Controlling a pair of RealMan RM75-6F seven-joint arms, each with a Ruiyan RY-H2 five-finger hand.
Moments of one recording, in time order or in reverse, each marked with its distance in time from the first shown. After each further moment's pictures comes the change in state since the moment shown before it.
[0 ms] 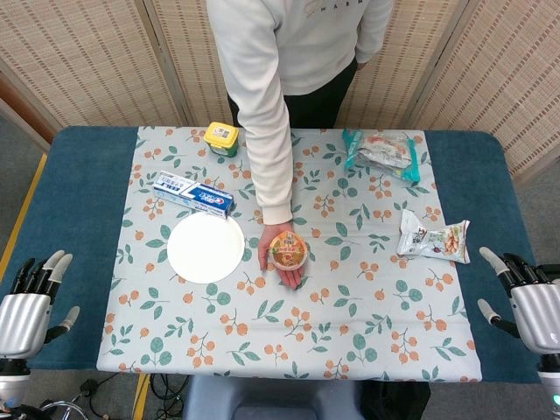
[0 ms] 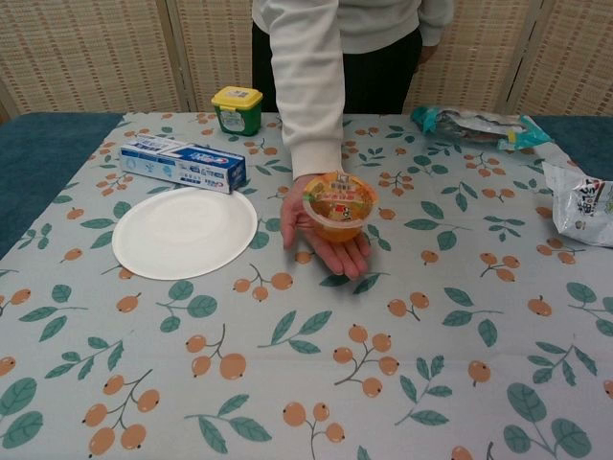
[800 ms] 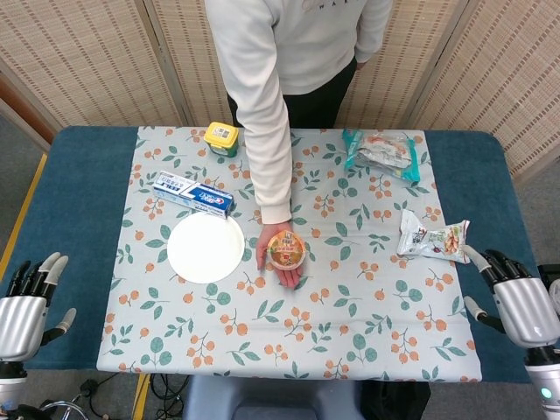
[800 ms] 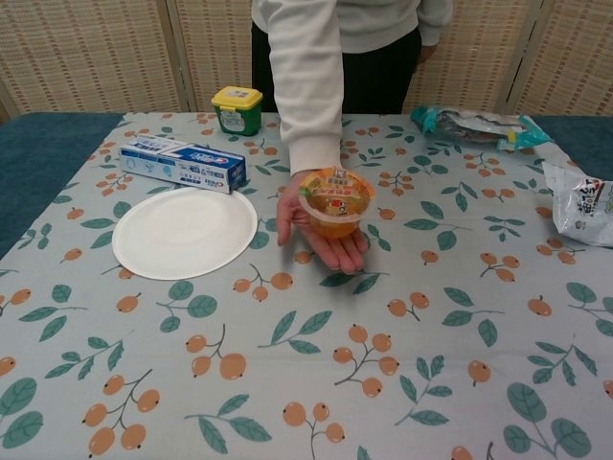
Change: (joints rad) left arm 0.012 0.001 0.002 0.007 -0.001 0.009 -0.009; right arm 0.050 0.007 0.004 -0.026 -0.039 -0.048 -0.023
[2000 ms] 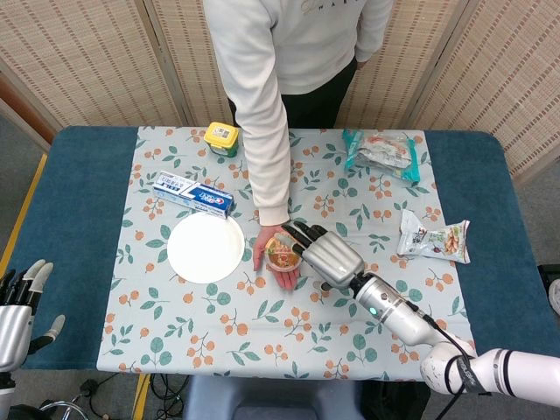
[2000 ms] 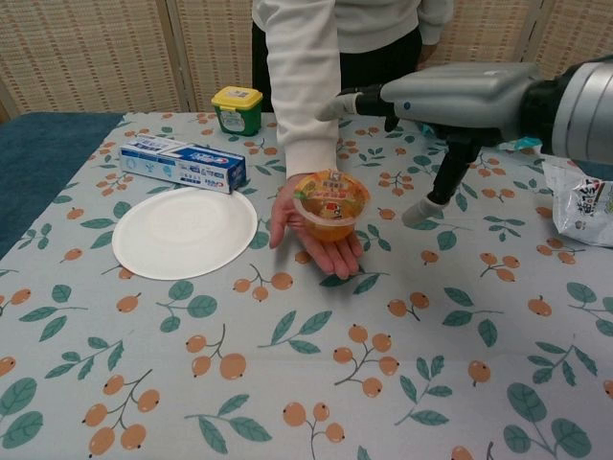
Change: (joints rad) left arm 0.045 -0.003 0.012 0.036 0.006 0.046 -0.050; right arm 0.669 -0.305 0.188 -0.080 0.374 -0.710 -0.413
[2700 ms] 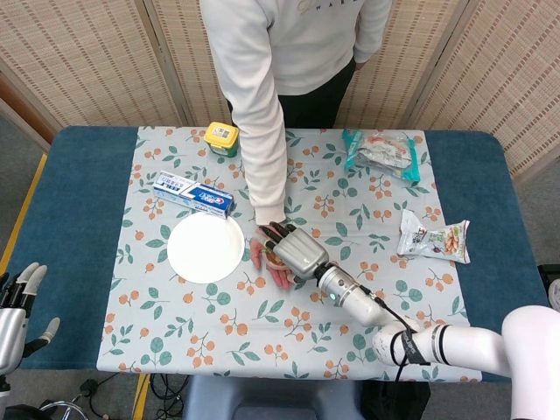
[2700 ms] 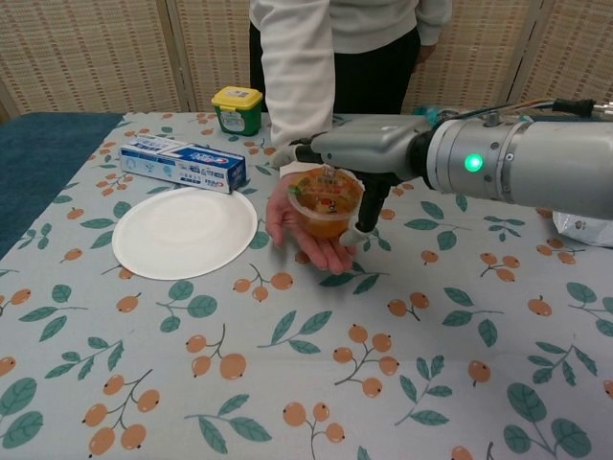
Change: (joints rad) left arm 0.015 -0.001 0.000 0.019 -0.009 0.003 -0.021; right arm 0.201 -0.234 -0.034 0.262 0.202 -0.055 -0.082
